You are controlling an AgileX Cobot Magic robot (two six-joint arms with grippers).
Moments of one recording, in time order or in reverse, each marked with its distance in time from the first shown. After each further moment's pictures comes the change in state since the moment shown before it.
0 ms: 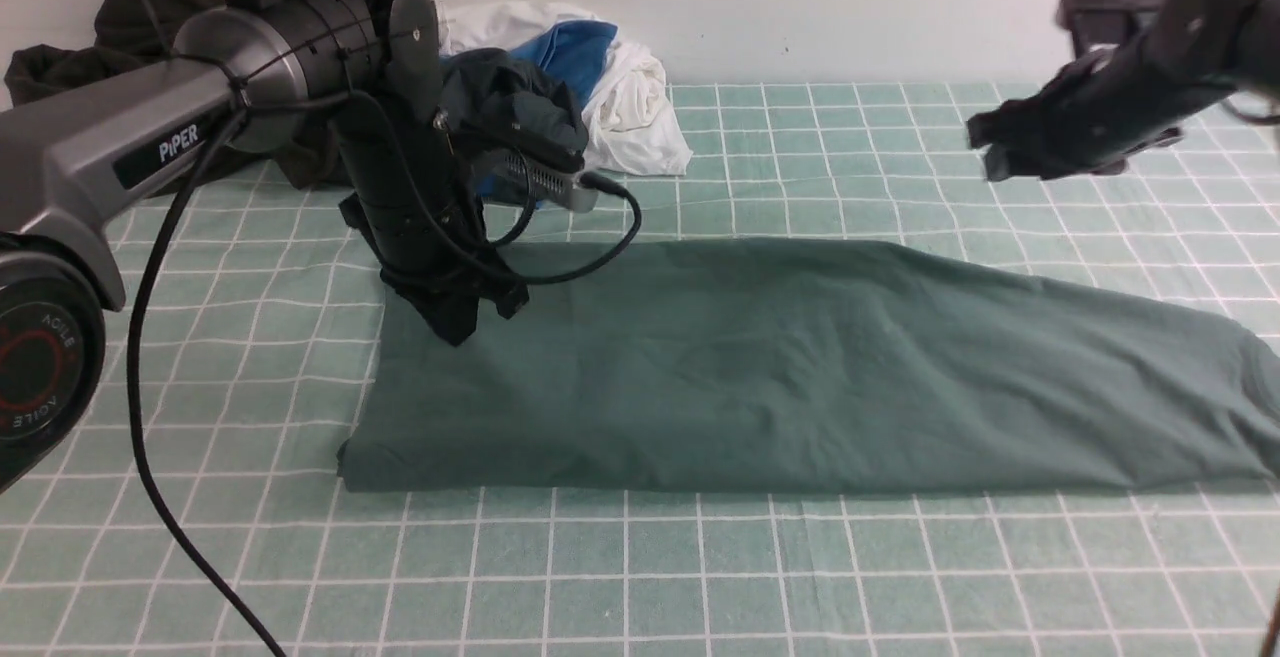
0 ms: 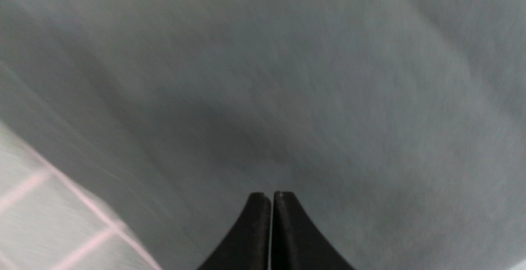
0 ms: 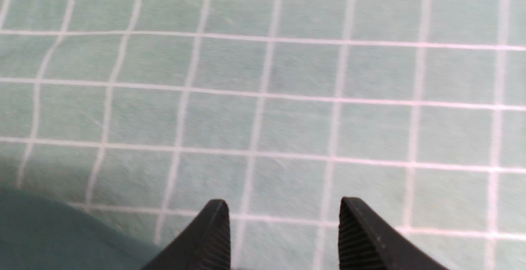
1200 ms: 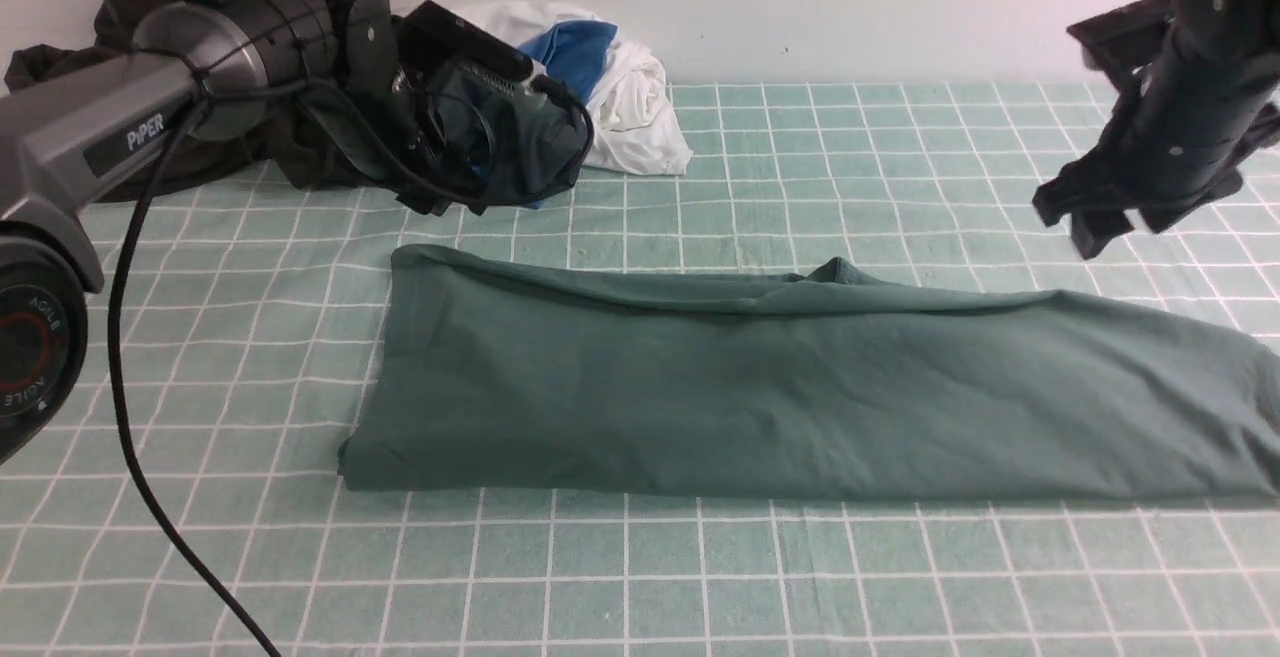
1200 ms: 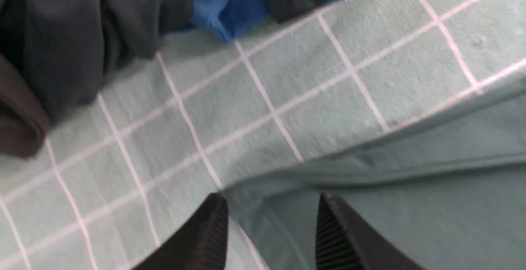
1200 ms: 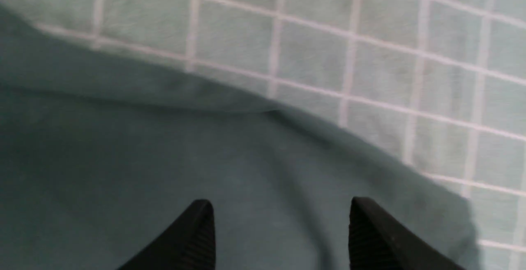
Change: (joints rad) right arm 0.140 -0.131 0.154 -0.264 0.277 0.024; left arm 0.065 0.023 -0.138 0.127 -0.334 -0.113
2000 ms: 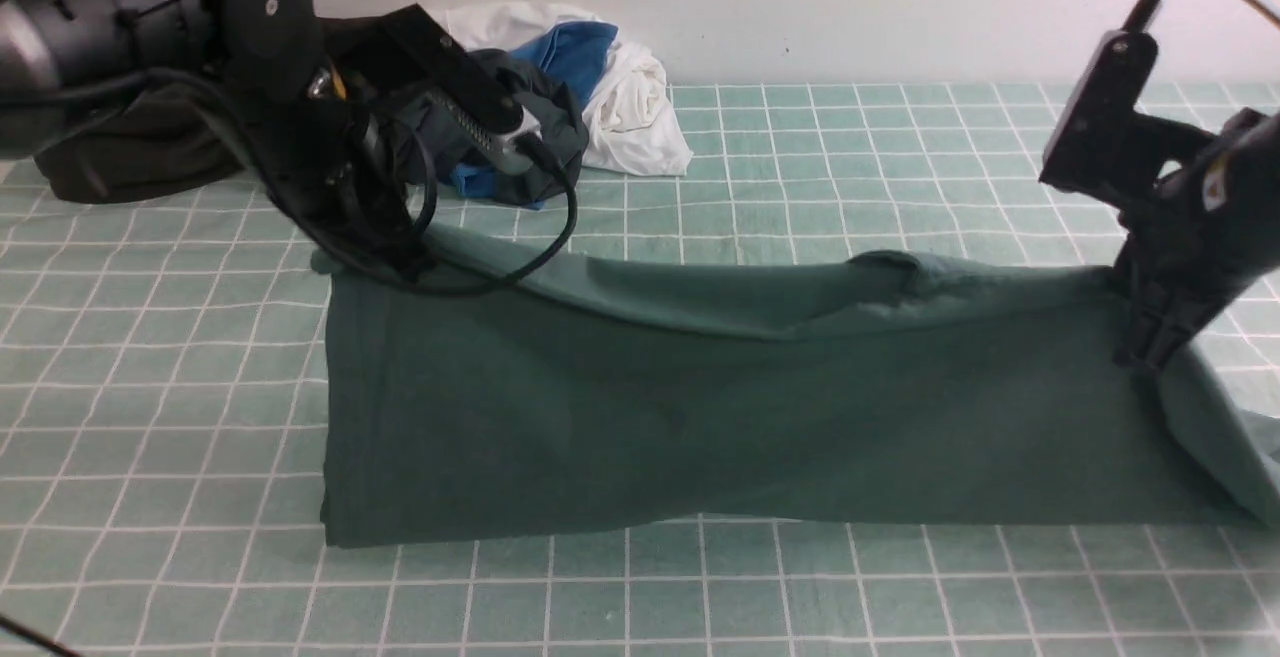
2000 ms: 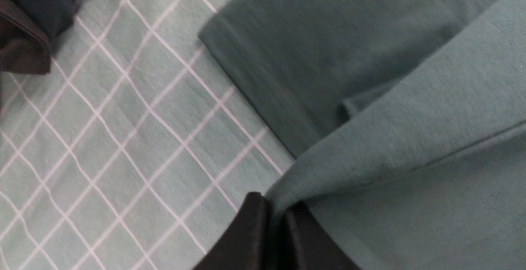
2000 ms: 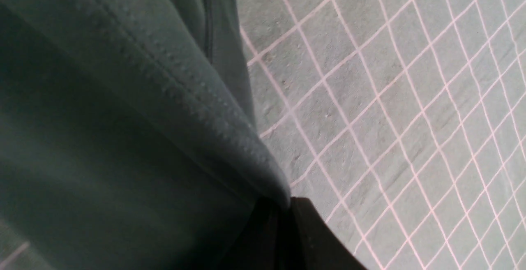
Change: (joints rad) right arm 0.084 -0.386 0.498 -0.189 -0.342 -0.503; left arm -0.077 -0.386 0.377 0.100 0.037 0.168
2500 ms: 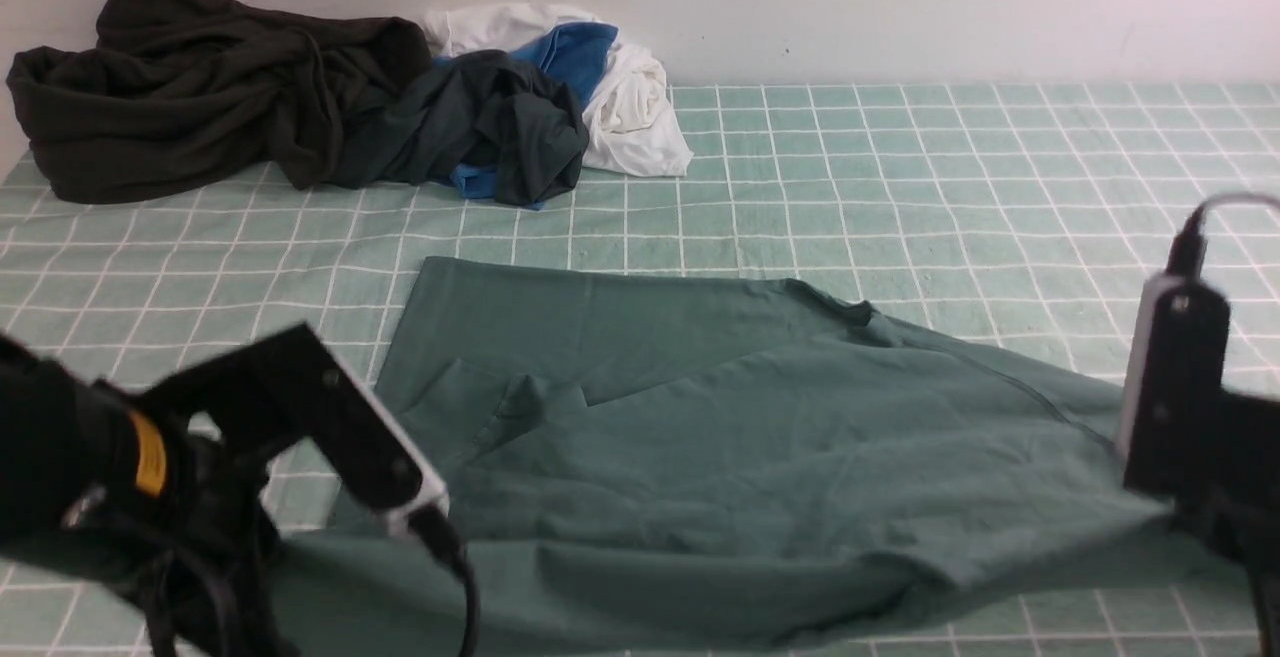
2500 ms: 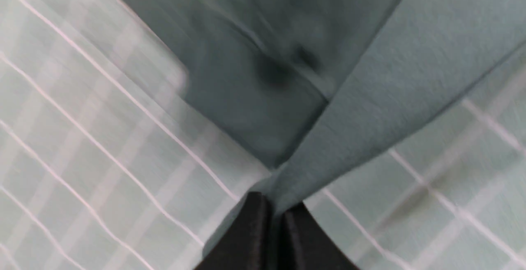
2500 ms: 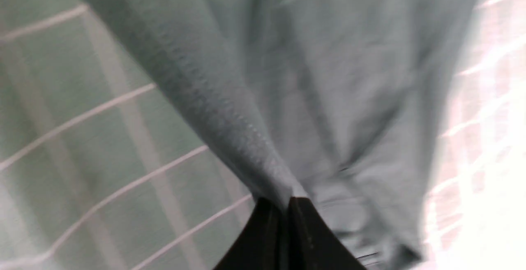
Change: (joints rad) right arm 0.214 -0.507 0.436 0.005 0.111 -0.003; left arm -0.187 -0.616 0.686 -0.001 0.044 -0.109
